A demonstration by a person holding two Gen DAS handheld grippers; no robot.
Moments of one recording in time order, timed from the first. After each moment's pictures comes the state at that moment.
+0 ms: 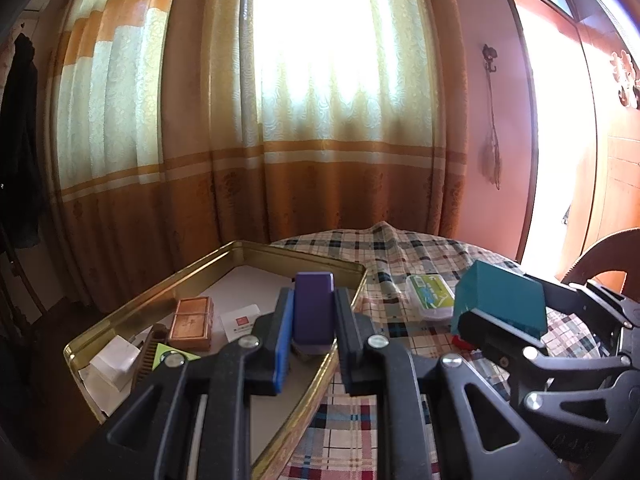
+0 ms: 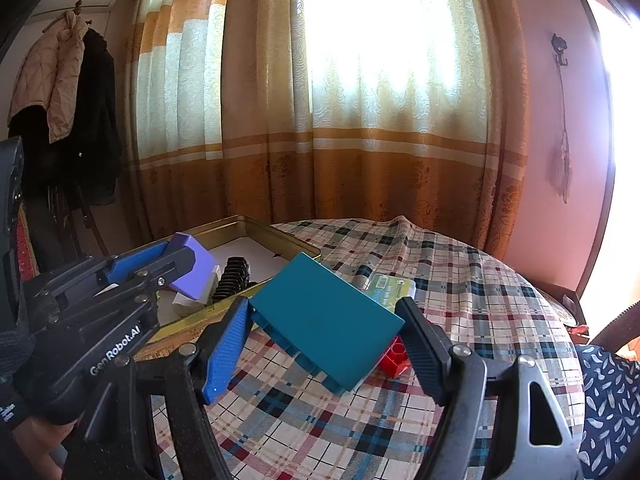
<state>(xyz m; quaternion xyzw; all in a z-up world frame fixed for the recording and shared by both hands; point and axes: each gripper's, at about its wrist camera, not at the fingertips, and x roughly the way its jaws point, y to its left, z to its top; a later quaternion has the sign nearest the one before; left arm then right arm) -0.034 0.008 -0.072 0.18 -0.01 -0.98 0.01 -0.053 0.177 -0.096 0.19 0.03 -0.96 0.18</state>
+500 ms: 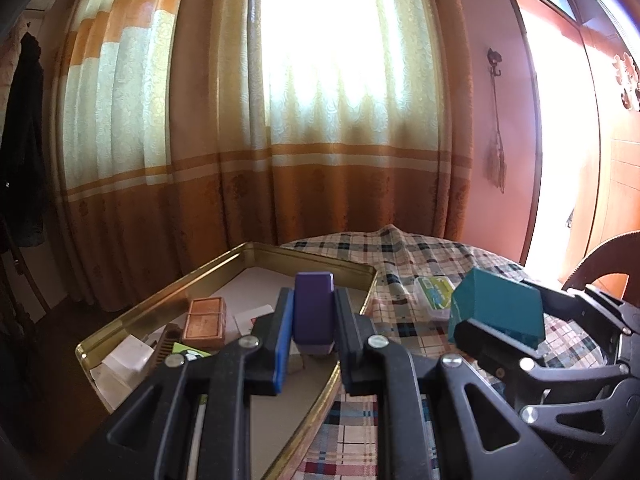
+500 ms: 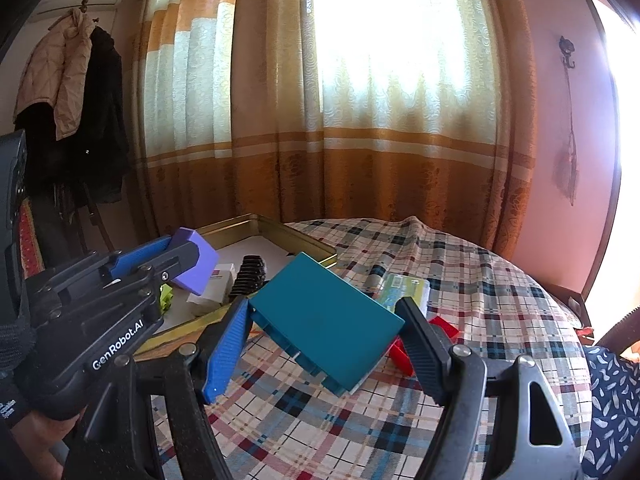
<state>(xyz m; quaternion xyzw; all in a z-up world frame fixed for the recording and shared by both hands) -0.027 0.000 -0.068 0.17 -0.01 -0.99 0.01 -0.051 0.166 -0.095 0.20 0.03 -0.96 0.19</state>
